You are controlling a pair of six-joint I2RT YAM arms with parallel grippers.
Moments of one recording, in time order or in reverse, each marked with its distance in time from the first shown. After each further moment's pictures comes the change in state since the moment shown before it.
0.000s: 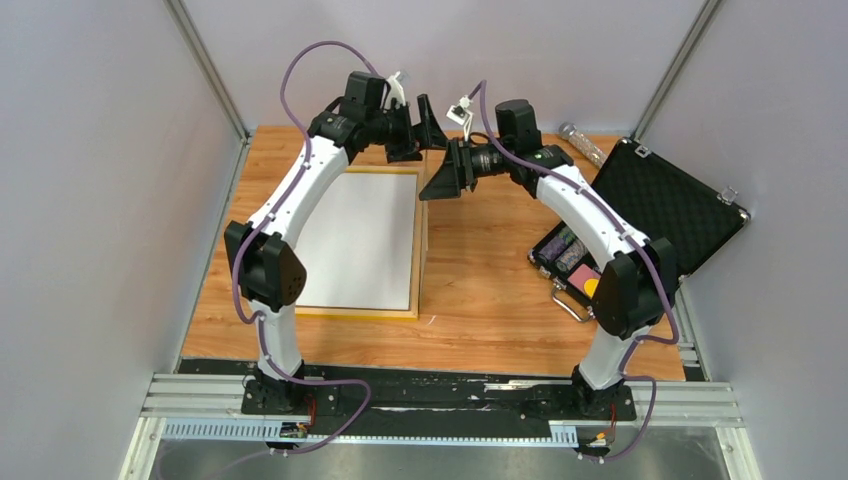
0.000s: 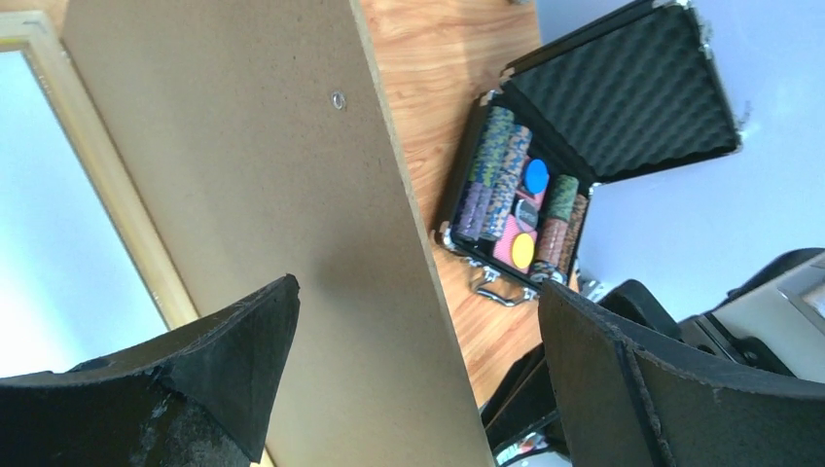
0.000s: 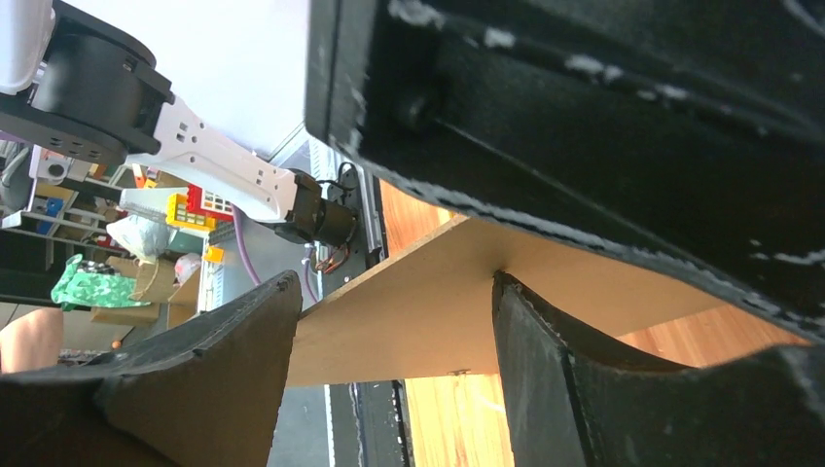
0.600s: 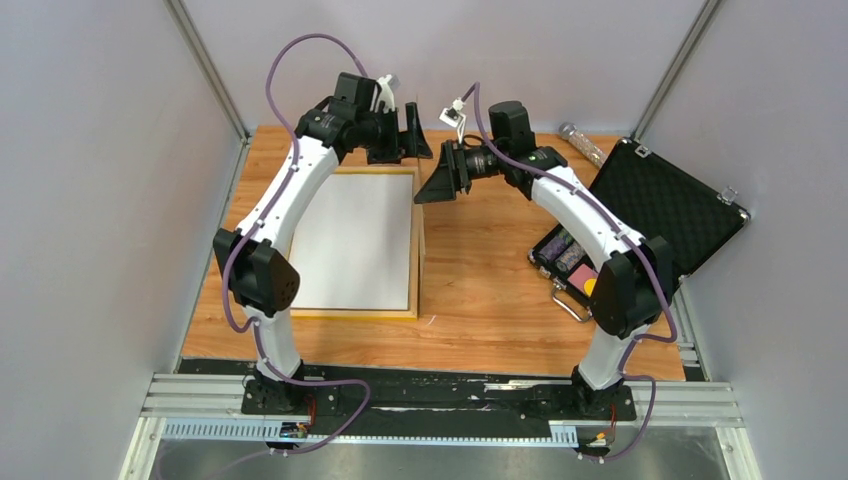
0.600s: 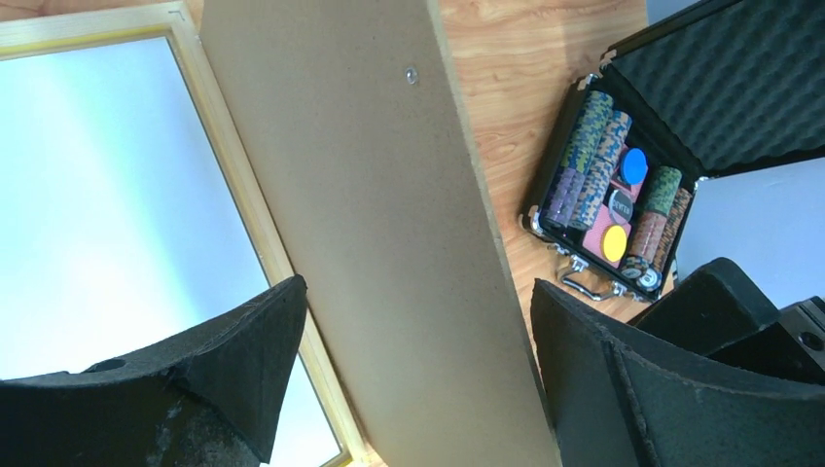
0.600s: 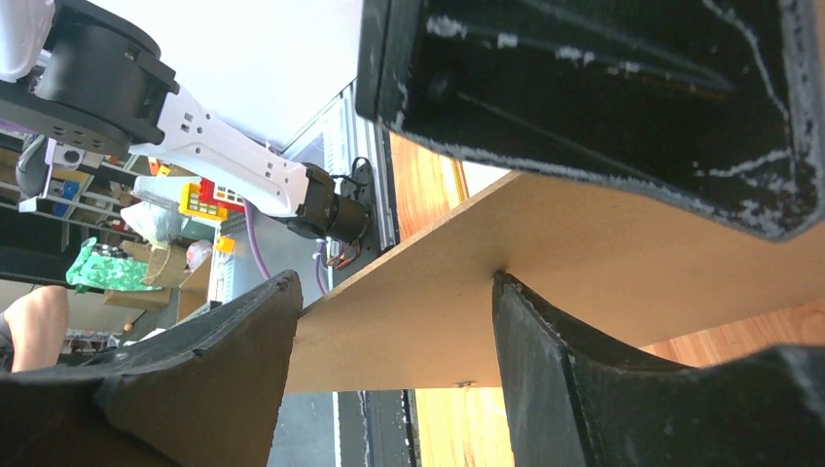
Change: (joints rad) left arm 0.022 -0.048 -0.001 -0.161 -0.150 0.172; right arm 0.029 0.010 0.000 0.024 -0.018 0.019
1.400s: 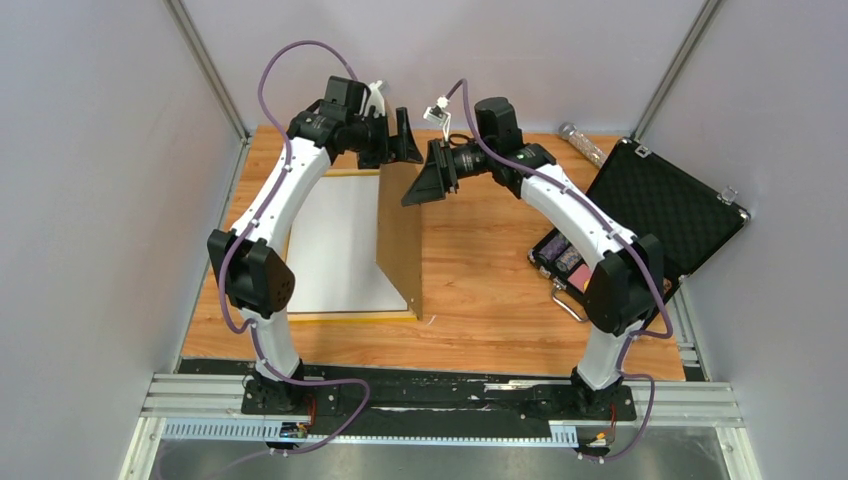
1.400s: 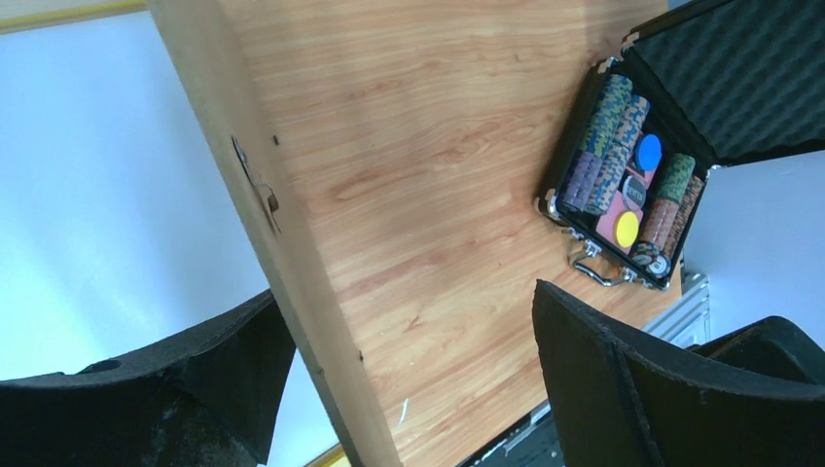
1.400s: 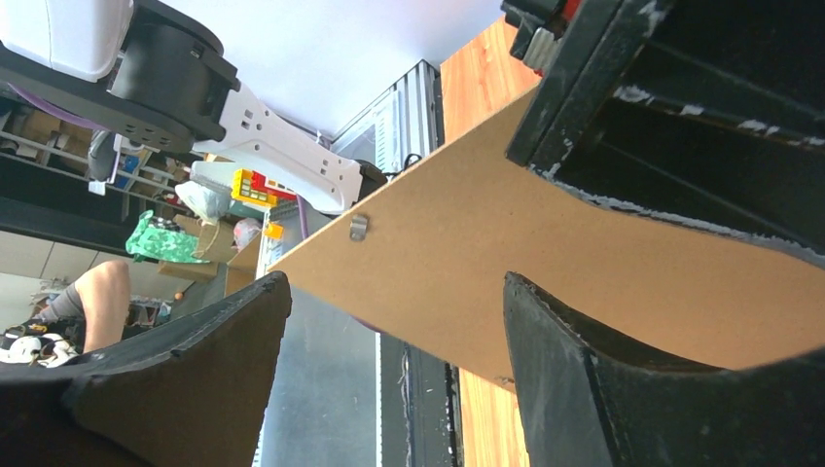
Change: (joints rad) left arm 0.046 -0.032 -0.056 -0.023 0.042 0.029; right arm 0.051 0.033 0.073 0.016 -0.052 0.097
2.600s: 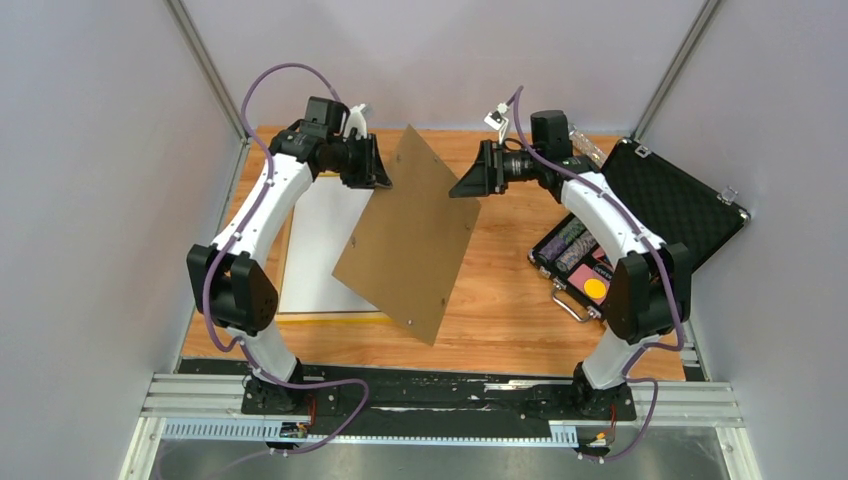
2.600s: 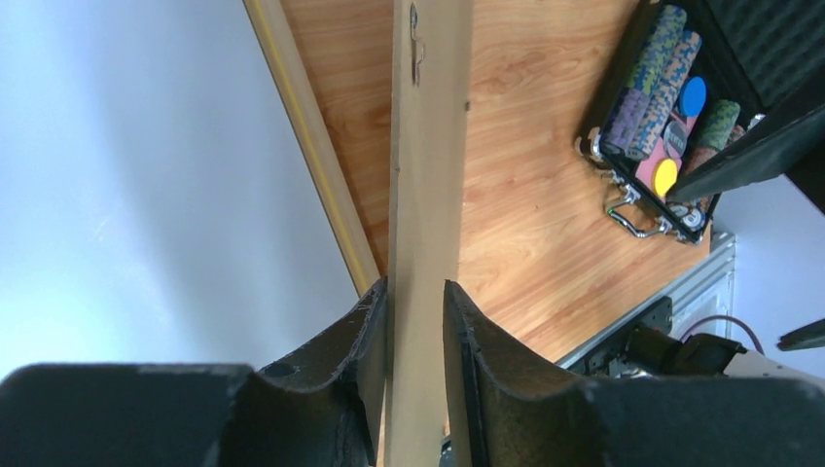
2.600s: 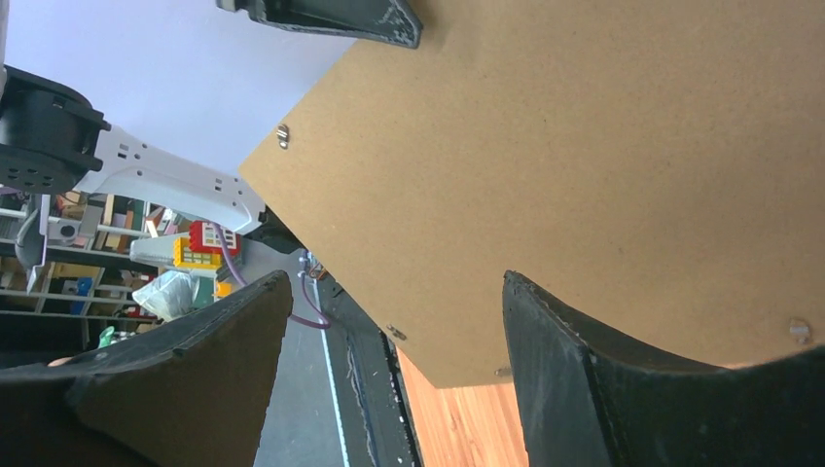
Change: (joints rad) left arm 0.060 -0.146 -0.236 -0.008 0.047 0.078; right arm -0.229 -0.101 -0.238 -0.003 0.048 -0.069
